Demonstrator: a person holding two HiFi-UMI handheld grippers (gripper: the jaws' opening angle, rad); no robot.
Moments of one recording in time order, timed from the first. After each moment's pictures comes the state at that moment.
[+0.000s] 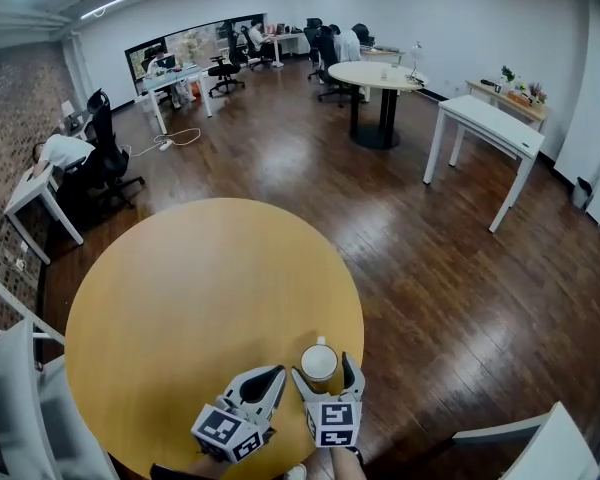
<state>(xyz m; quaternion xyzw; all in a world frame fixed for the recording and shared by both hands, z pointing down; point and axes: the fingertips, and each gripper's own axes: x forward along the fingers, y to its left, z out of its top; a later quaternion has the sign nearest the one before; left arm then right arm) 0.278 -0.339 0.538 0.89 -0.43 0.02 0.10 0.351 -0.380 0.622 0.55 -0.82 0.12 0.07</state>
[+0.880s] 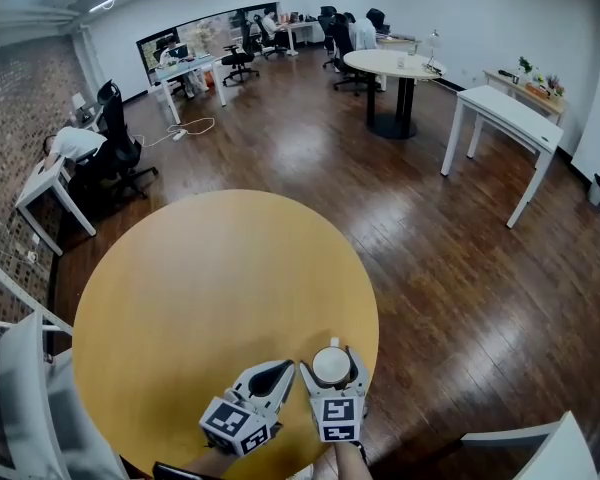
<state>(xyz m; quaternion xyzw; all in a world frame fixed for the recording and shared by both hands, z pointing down) 0.273 -0.363 0.561 0.89 -0.44 0.04 0.12 0.333 -0.403 0.645 0.53 -0.84 0.10 0.10</state>
